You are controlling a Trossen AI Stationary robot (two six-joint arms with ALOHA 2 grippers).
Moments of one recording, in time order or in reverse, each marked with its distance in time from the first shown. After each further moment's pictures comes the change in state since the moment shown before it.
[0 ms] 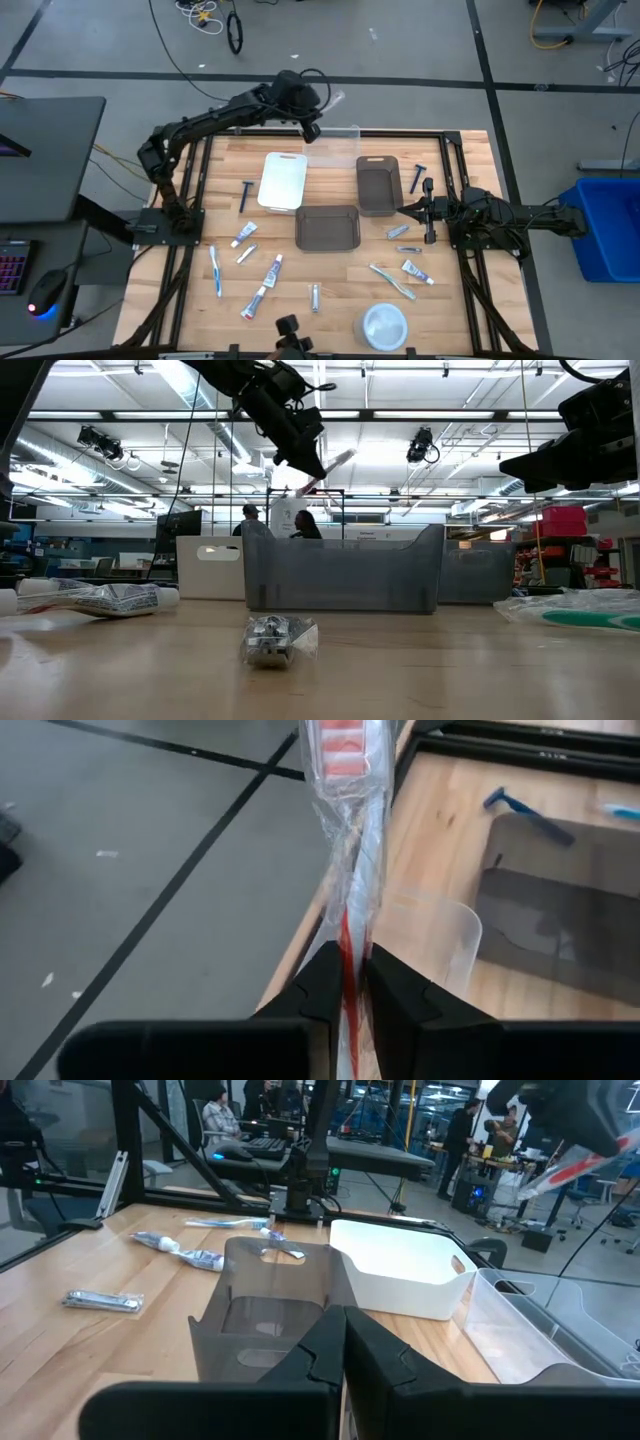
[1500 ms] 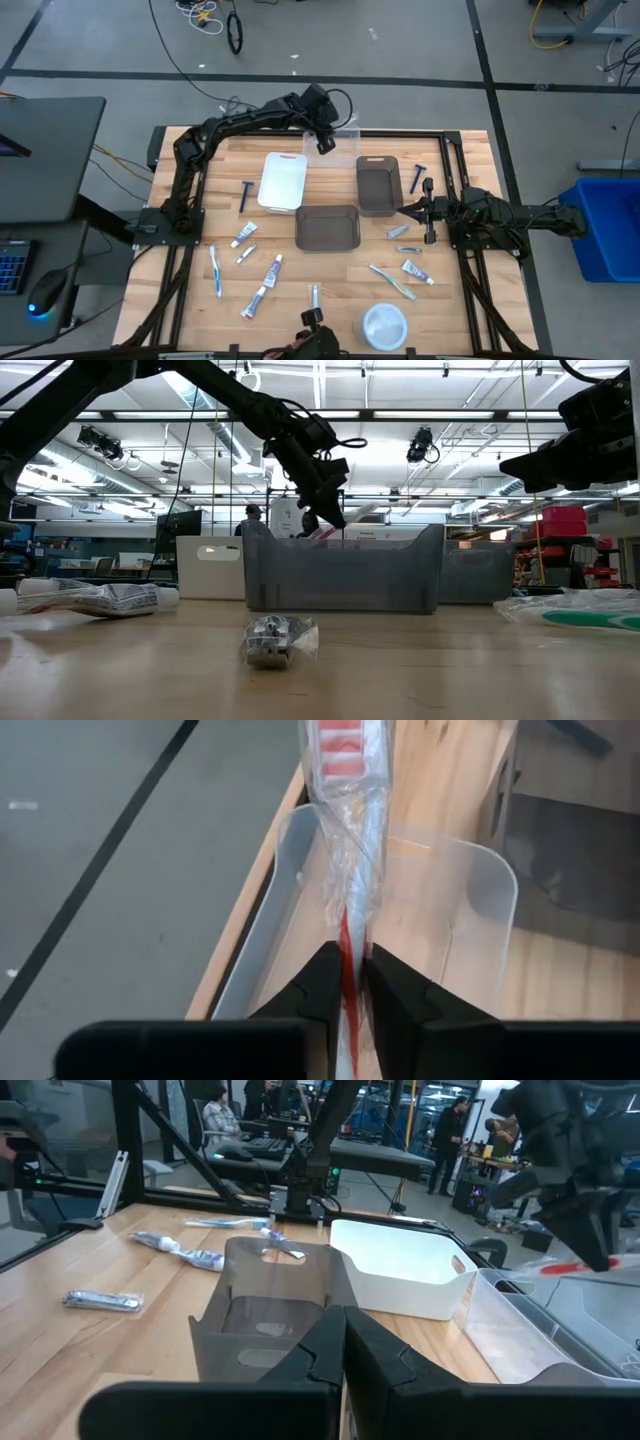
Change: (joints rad) left arm -0.008 0.294 0.149 -0.044 0.064 0.033; right arm 0.000 0.000 0.000 -0.001 0.000 0.000
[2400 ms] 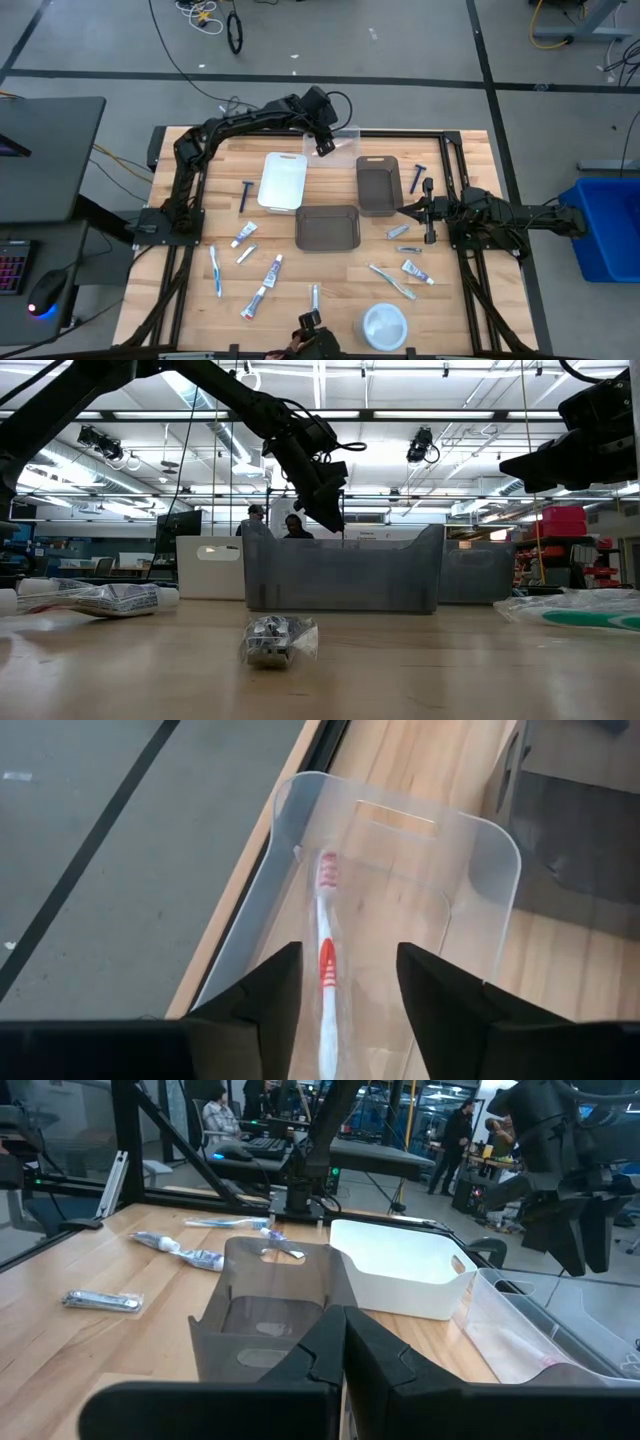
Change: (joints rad) left arm -0.010 0.000 0.000 -0.047 -0.024 -0.029; right arm 0.000 0.000 0.000 0.000 0.000 0.000
